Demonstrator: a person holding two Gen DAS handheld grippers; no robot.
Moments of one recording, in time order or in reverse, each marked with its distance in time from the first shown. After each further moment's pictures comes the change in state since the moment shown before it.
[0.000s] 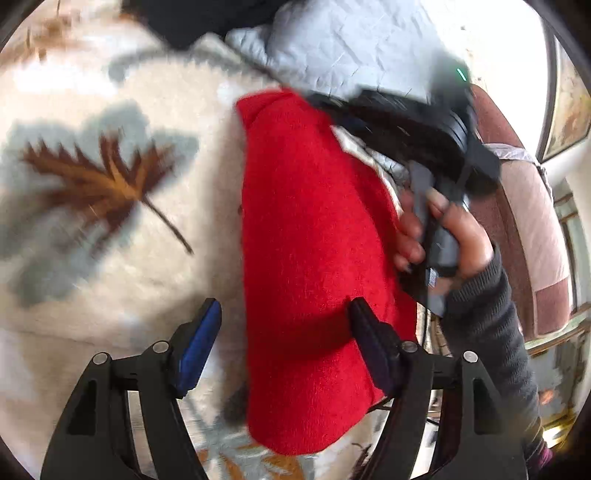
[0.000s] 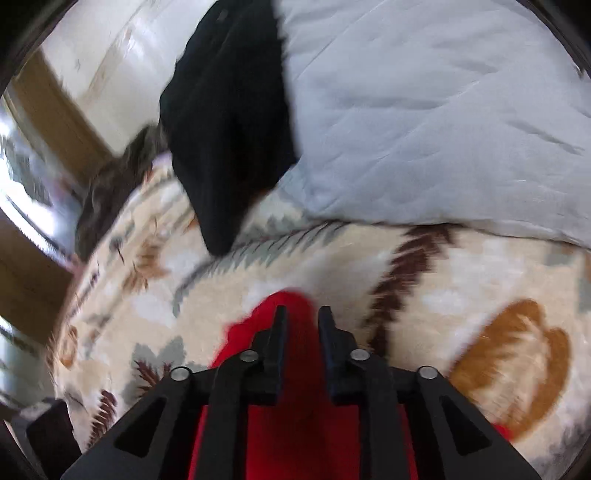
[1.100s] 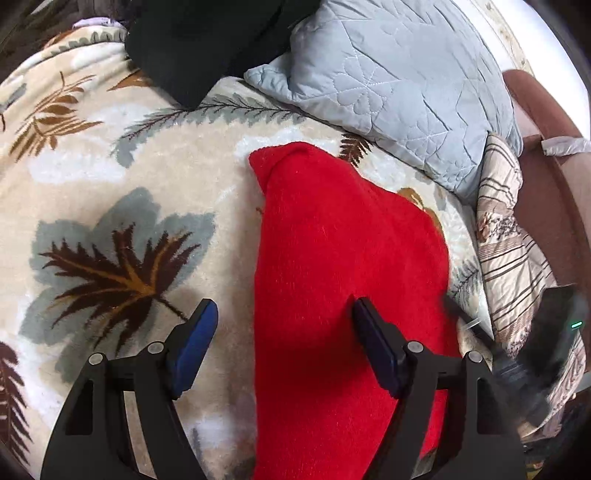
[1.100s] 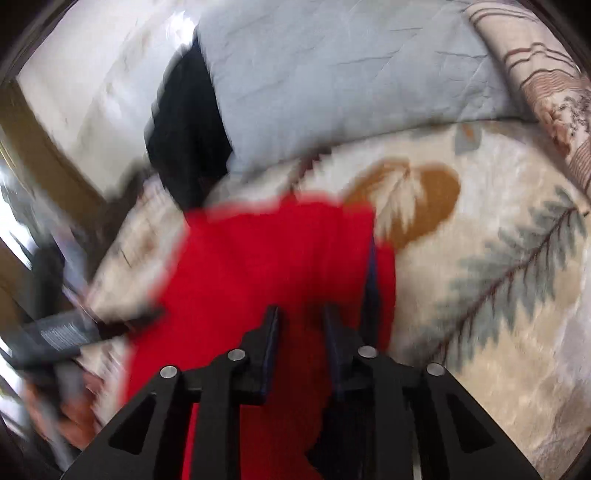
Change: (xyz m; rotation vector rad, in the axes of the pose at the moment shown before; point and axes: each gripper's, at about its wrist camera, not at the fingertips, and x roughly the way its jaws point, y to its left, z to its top) left arm 0.036 -0.037 0.050 0.026 -0.053 0.335; right arm -0.082 -0.052 -0.144 0.137 -0.132 -0.026
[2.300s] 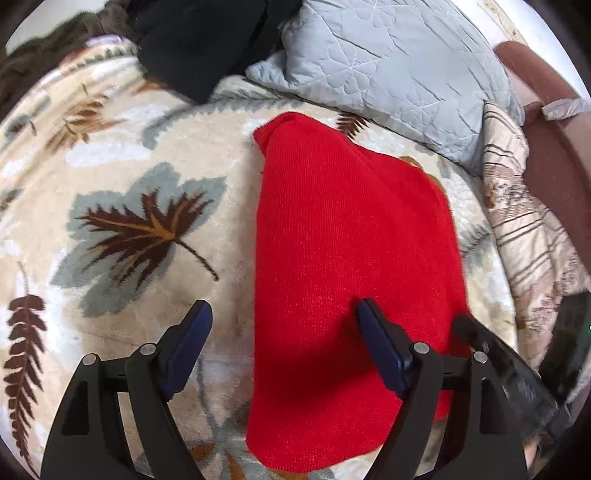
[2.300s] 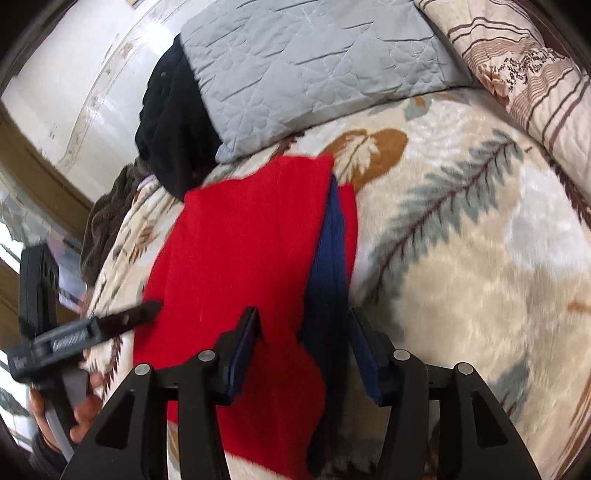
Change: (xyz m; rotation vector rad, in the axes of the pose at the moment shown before) left arm -0.021 -0.015 -0.041 0.054 0.004 0.071; right arm -0.045 -0.013 -0.034 0.153 0.027 -0.017
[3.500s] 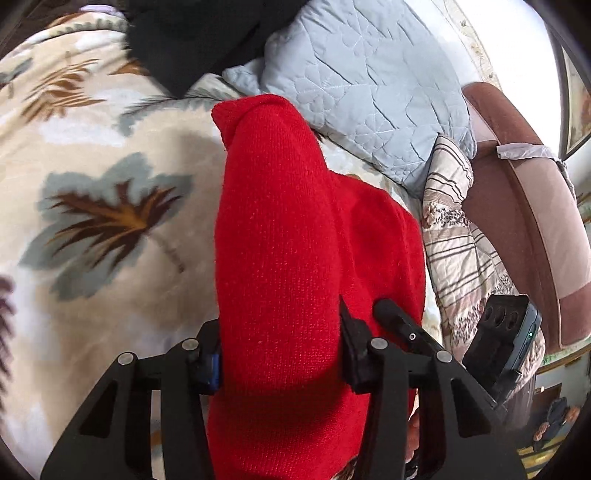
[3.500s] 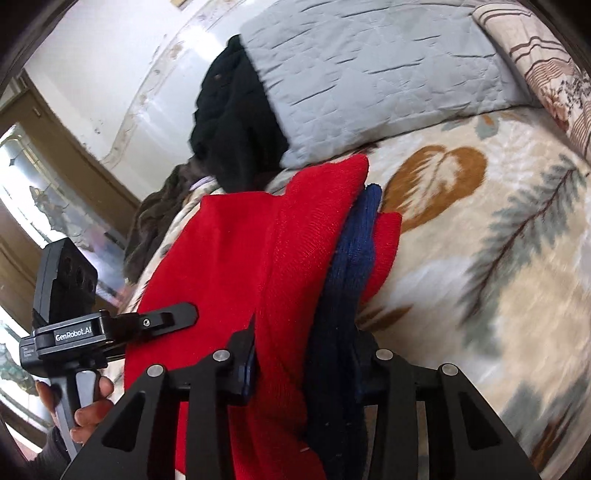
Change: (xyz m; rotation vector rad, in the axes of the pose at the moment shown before) left arm -0.032 0.023 -0.002 -0.092 -0.003 -0.252; right arm 0.000 0.051 -0.014 -0.083 -0.026 0.187
